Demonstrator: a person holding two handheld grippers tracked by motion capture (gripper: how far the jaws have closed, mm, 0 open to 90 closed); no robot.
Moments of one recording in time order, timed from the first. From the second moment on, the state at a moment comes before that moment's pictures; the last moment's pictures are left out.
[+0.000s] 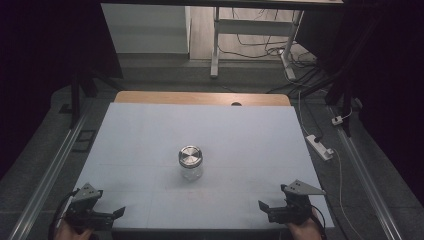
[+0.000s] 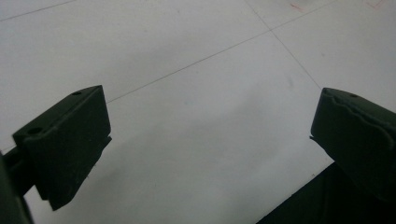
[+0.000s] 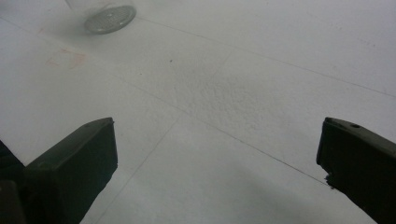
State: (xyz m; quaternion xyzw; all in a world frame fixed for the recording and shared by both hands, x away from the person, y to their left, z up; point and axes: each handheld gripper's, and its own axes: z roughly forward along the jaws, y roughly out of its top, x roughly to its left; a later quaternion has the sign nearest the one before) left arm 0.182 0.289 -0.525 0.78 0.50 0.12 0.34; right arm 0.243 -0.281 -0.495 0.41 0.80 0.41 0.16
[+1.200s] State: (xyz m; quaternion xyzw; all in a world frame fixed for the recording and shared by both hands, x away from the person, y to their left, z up) left arm 0.203 0.264 -0.514 0.81 0.39 0.13 0.42; right arm 0.245 -0.278 -0.497 0.41 0.81 0.40 0.15
